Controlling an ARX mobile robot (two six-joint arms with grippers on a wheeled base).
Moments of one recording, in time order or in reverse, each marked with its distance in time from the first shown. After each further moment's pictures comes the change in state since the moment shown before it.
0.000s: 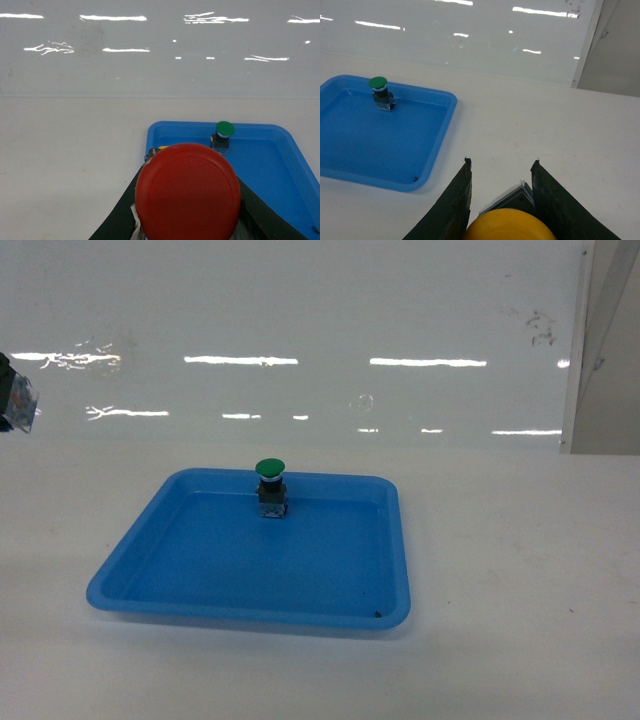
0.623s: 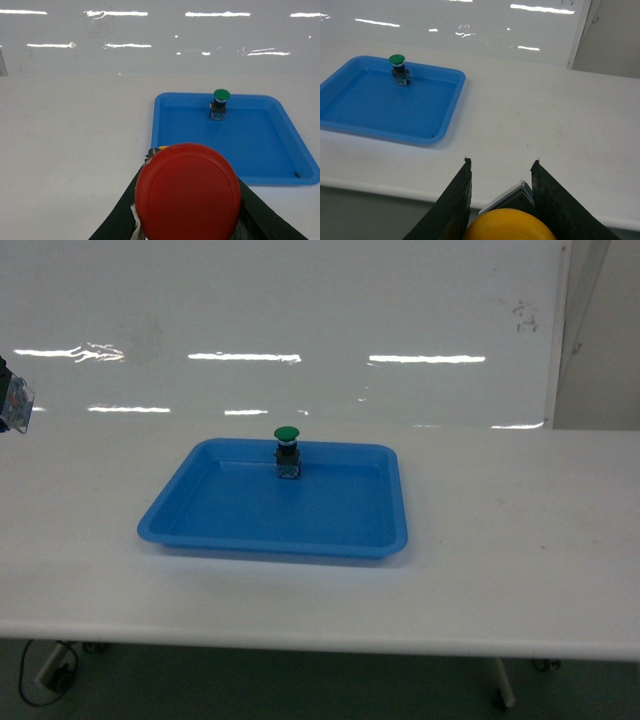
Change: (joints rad) left arm 0.003 0.004 0.001 -0.002 -0.006 0.007; right arm -0.005 0.000 0.000 -0.001 0.002 0.000
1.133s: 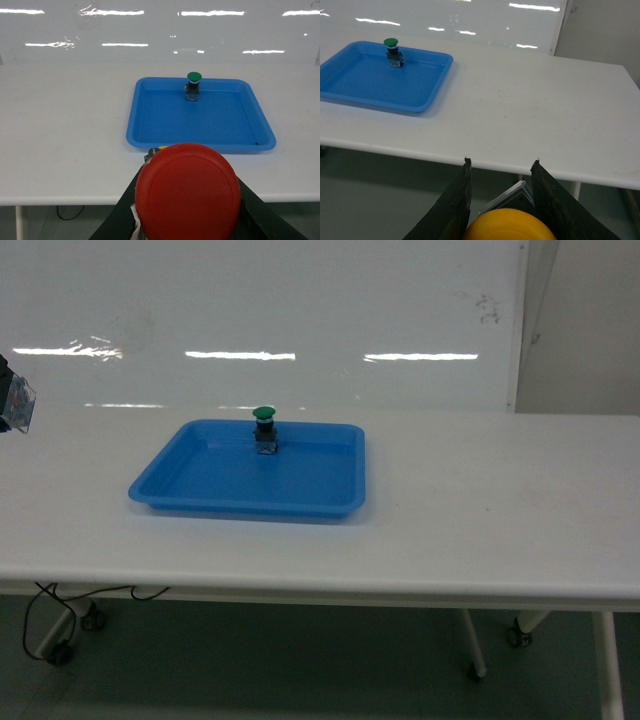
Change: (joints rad) left arm -0.001 -0.002 0.000 0.000 0.000 0.000; right arm 0.000 0.000 0.000 0.000 -0.003 0.000
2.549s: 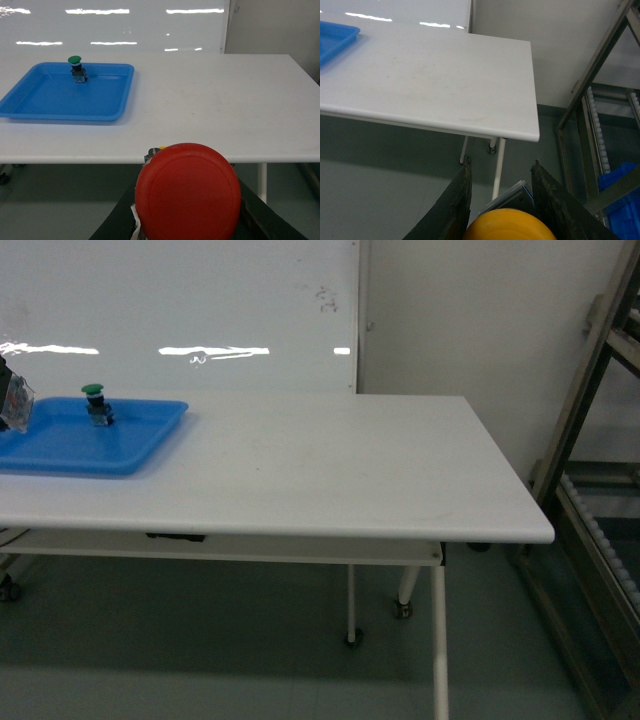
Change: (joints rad) left arm 0.000 0.000 0.000 0.002 0.000 0.000; right arm 0.000 0.000 -0.001 0.001 0.000 0.000
